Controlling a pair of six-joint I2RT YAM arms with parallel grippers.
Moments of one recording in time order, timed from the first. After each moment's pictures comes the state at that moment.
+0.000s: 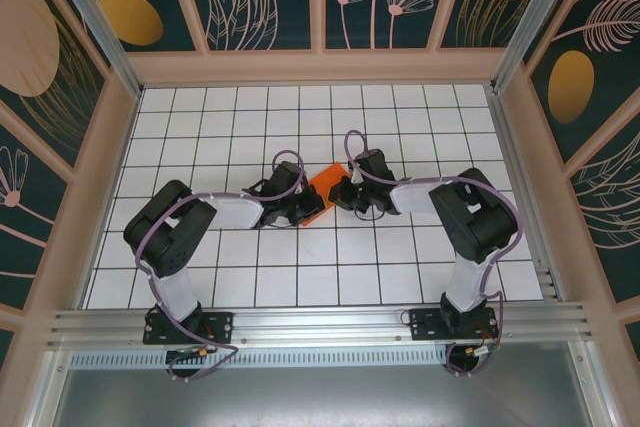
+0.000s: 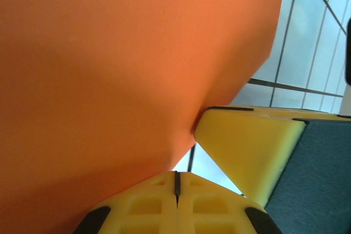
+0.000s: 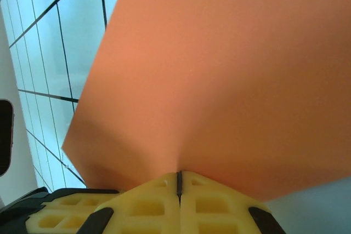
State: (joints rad) left arm -0.69 1.81 0.84 0.16 0.32 -1.12; right arm 0.56 1.82 0.84 0.16 -0.48 0.88
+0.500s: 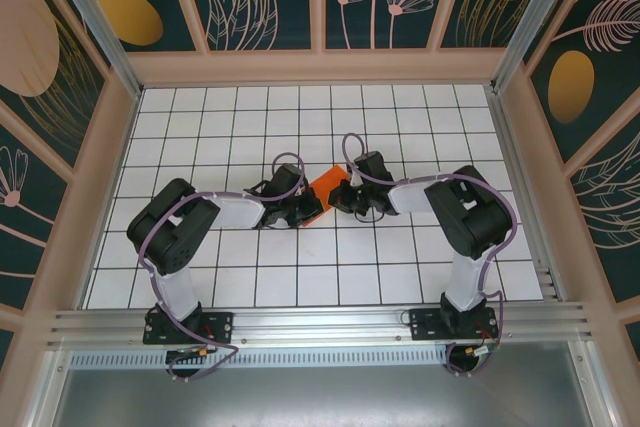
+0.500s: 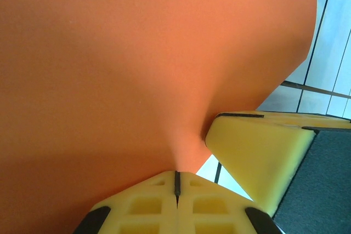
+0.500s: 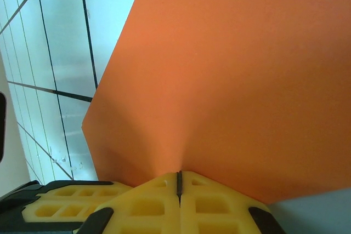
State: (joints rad) left arm -0.69 1.83 0.84 0.14 0.30 -1.11; right arm 0.56 1.86 0.84 0.16 -0.50 0.85
